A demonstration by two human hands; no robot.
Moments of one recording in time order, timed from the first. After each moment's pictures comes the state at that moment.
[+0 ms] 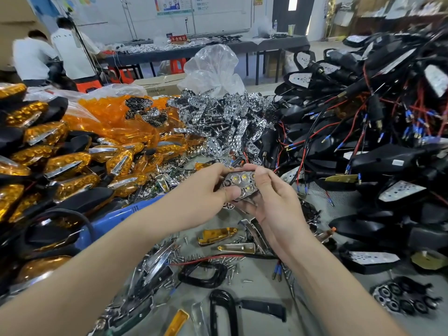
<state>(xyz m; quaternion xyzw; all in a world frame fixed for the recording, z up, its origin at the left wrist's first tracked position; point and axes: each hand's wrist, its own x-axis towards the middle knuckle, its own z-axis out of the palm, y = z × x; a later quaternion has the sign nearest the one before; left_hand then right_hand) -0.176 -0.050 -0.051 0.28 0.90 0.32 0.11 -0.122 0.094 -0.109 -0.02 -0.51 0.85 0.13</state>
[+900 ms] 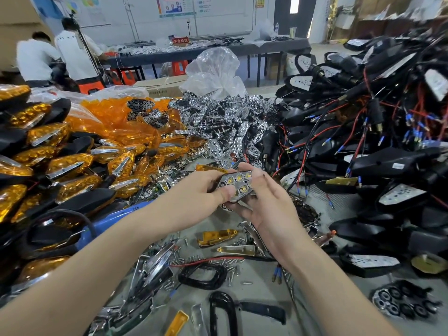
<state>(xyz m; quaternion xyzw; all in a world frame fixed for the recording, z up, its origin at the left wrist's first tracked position) -0.176 -0.061 -0.048 0.29 0.89 0.33 0.12 -0.127 0.091 -0.111 -0.02 -0.50 0.86 0.09</state>
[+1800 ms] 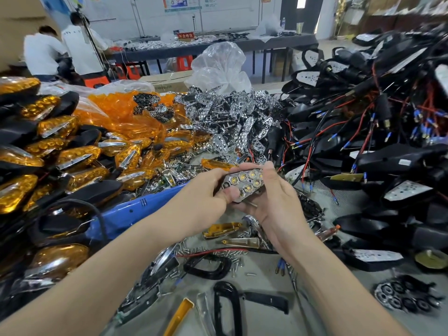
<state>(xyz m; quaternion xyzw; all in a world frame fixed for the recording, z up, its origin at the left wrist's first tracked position) -0.162 -0.060 -0.061 0.26 0.88 0.38 0.09 -0.120 0.087 -0.108 0.01 -0.49 0.87 0.11</state>
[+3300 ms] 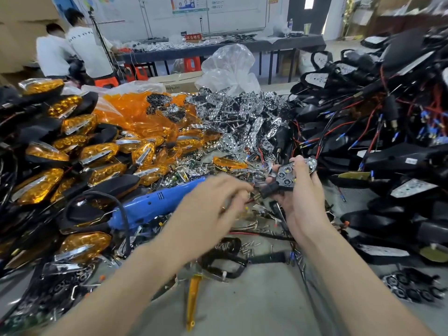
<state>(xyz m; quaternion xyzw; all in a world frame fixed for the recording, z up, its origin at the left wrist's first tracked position) -0.132 -0.082 -0.077 0.38 0.88 0.27 -0.11 -0.126 0.105 -0.103 -0.14 -0.45 0.86 0.22</state>
